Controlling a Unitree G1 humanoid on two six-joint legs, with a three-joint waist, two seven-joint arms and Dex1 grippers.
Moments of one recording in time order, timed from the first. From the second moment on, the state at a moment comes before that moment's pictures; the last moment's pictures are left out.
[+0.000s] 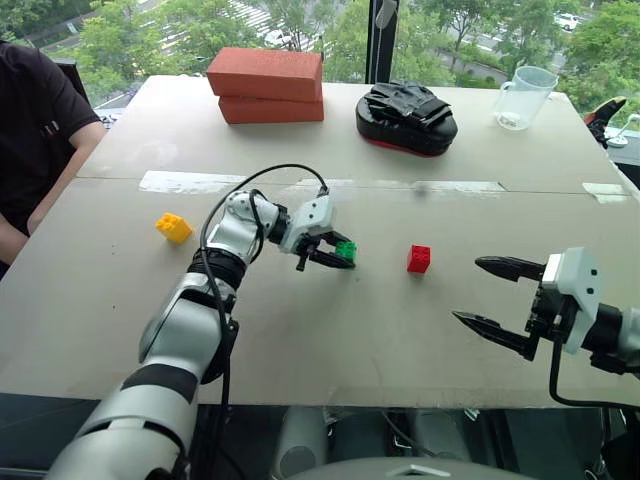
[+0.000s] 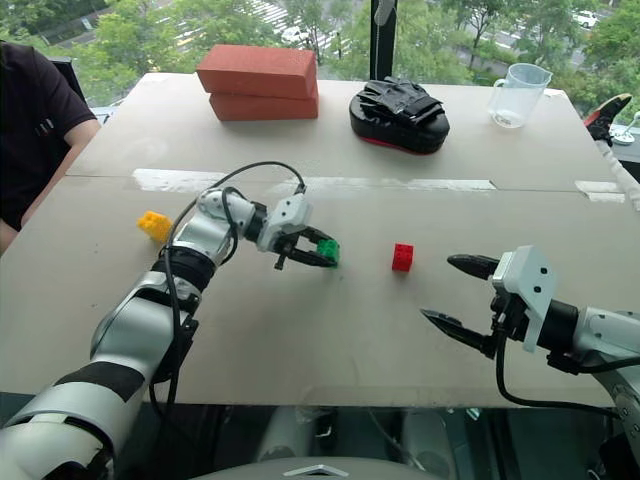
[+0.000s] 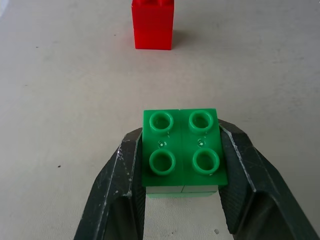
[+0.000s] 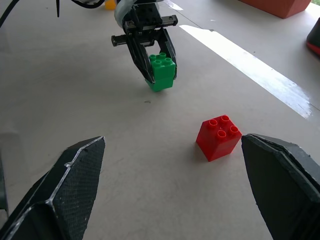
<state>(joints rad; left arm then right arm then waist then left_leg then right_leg) -1.00 0.42 -0.30 1.02 -0.06 -0.25 -1.54 0.17 -0.79 -0.32 -0.74 0.64 0.57 0.84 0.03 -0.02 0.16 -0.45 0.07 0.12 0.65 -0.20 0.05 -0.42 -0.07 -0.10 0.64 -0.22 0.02</state>
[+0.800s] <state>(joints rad) -0.96 0.47 -0.11 0.91 -0.12 -0.12 -1.58 0.24 -0.80 -0.36 -0.79 0.67 0.57 0.80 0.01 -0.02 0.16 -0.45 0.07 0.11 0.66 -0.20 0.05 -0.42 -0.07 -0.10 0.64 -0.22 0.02</state>
